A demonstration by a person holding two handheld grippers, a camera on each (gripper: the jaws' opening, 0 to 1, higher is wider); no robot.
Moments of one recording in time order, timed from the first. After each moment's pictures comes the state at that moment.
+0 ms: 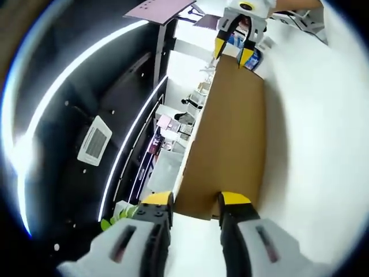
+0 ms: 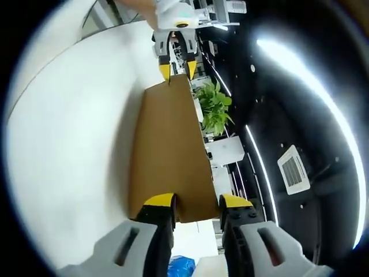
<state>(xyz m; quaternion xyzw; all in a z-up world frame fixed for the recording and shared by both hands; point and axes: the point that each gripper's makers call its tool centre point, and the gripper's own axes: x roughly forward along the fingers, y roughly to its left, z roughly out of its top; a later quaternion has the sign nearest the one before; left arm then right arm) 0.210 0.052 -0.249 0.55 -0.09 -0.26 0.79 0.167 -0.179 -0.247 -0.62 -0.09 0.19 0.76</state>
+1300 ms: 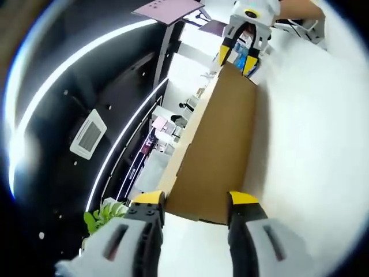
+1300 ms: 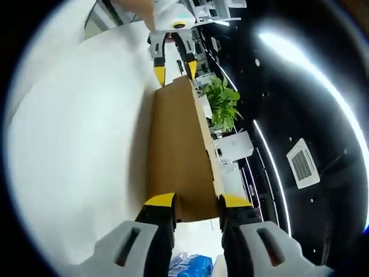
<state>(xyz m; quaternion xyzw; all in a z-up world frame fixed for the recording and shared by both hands) 0.209 0.047 -0.271 0.50 -0.08 -0.29 0.81 0.167 -0.179 -0.263 -0.58 -0.06 0.22 0.78</state>
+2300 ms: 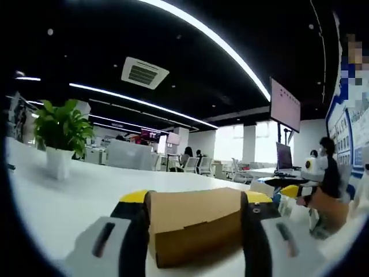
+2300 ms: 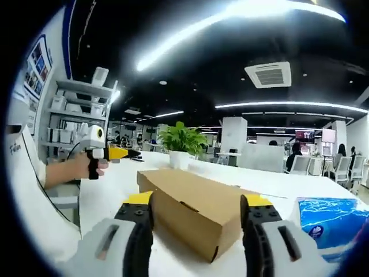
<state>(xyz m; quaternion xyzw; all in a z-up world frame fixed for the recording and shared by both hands) 0.208 0.056 -0.201 -0.07 -0.04 -0.36 0.93 0.151 -0.181 -0.207 -0.03 -0.03 0.29 0.96</state>
